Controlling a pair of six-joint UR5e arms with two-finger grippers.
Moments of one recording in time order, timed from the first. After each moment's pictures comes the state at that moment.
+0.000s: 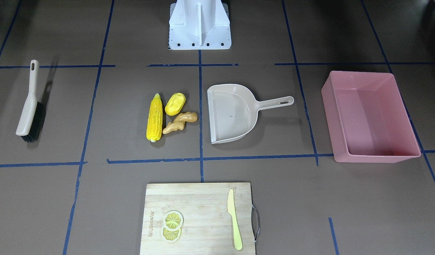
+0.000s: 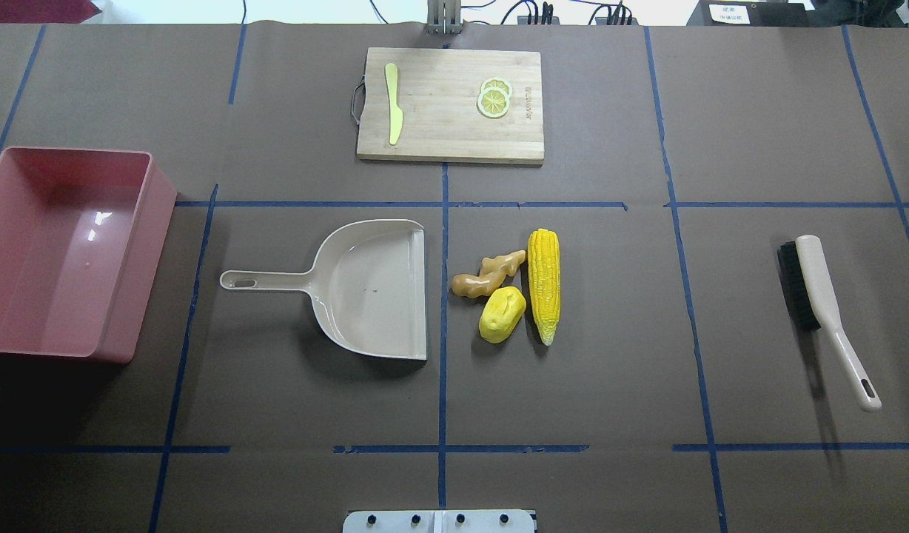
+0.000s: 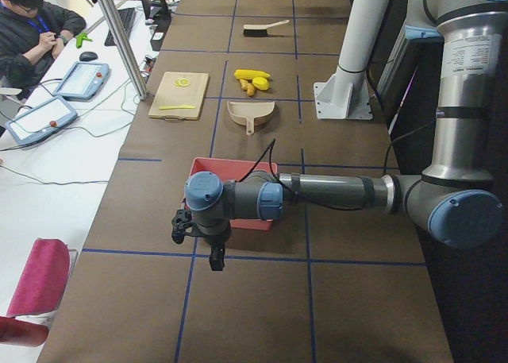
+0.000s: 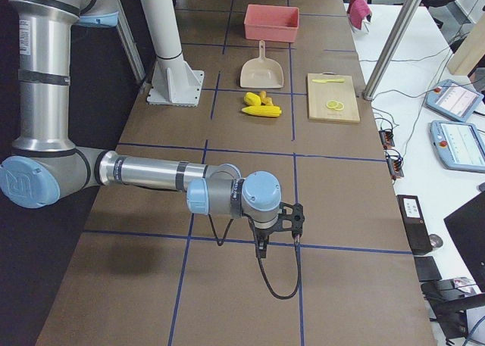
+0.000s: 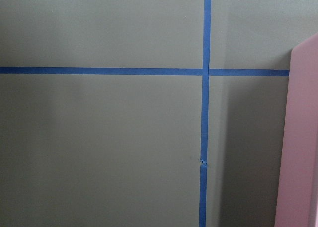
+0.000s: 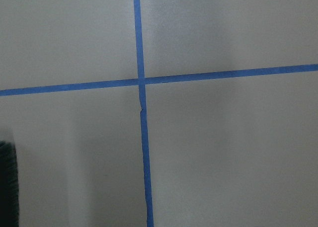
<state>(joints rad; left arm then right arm) -1.56 -1.56 -1.60 -1.54 -2.33 -0.01 1.64 -1.68 1.63 -1.47 2.39 0.06</state>
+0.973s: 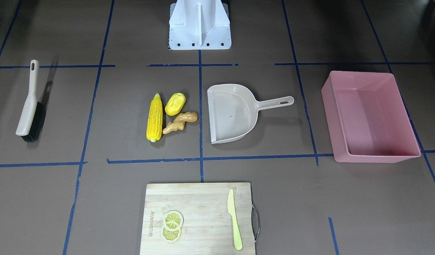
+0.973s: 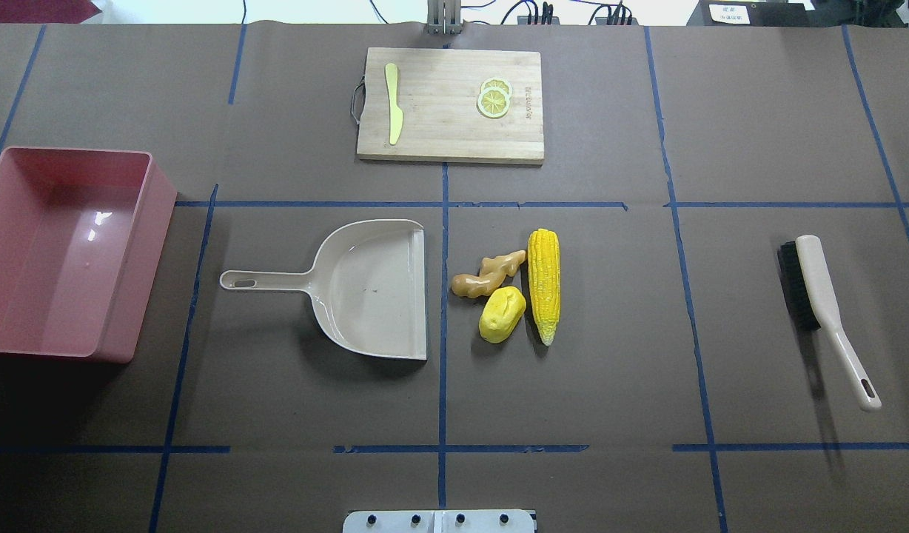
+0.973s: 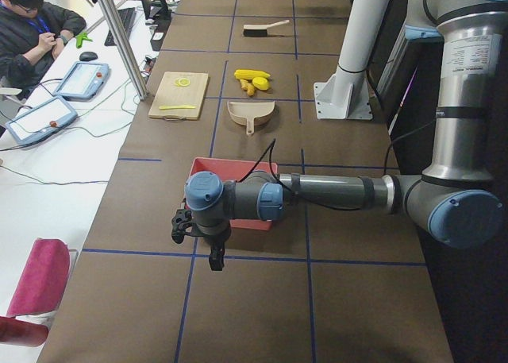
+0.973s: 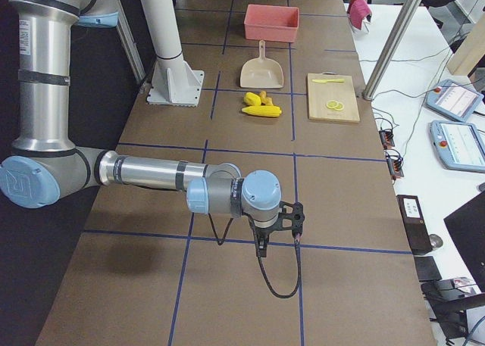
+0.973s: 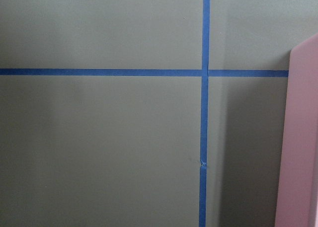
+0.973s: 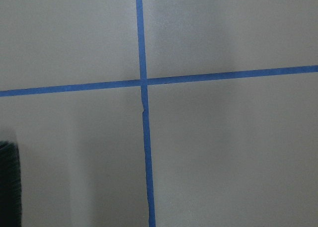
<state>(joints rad) -1.56 -1.56 -1.60 -1.55 -2.33 -0.01 1.64 -1.68 1.64 -1.48 2.40 0.06</state>
